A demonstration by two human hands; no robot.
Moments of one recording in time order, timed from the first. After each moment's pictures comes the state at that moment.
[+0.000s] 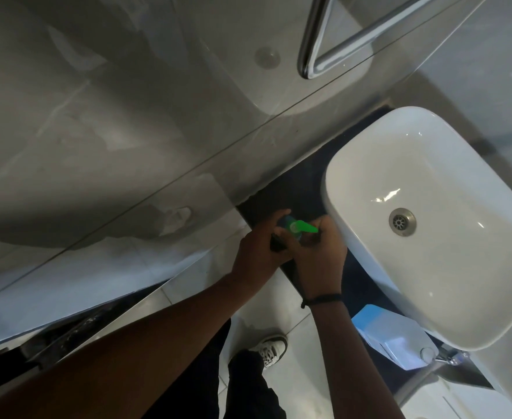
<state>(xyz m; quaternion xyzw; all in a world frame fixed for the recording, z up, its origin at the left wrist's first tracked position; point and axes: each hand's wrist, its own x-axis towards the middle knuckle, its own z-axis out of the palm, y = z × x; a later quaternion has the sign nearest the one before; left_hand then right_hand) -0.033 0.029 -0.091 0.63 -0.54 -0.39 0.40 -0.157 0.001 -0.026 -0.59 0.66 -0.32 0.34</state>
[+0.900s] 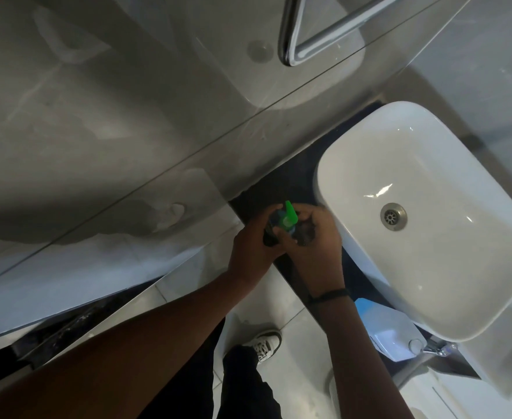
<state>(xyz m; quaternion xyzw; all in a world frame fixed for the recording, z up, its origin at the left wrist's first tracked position) -0.046 0.031 -0.106 0.63 -0.50 -0.37 0.46 -0.173 -0.005 -0.024 -0.66 0.60 -0.27 0.37</state>
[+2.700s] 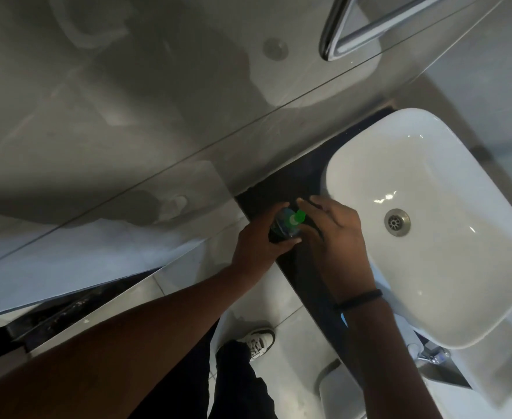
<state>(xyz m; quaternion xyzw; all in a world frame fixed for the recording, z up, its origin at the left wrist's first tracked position) -0.047 0.027 -0.102 0.66 -0.51 -0.36 0.42 -0.194 -0.021 0.015 -0.85 0.48 -0.19 0.13</state>
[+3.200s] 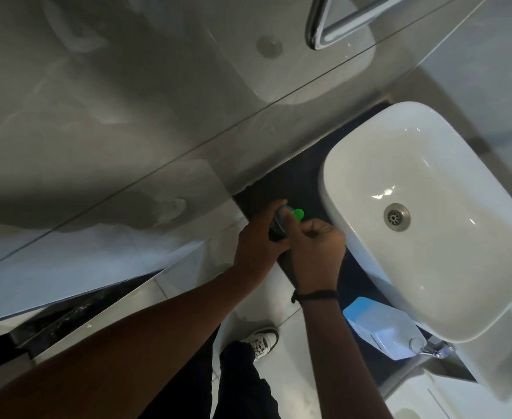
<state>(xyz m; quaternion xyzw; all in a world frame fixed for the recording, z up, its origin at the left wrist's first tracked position) -0.054 0.029 -0.092 0.67 -0.49 -0.36 0.42 -0.137 0.008 0.019 -0.46 0.72 -0.32 0.41</state>
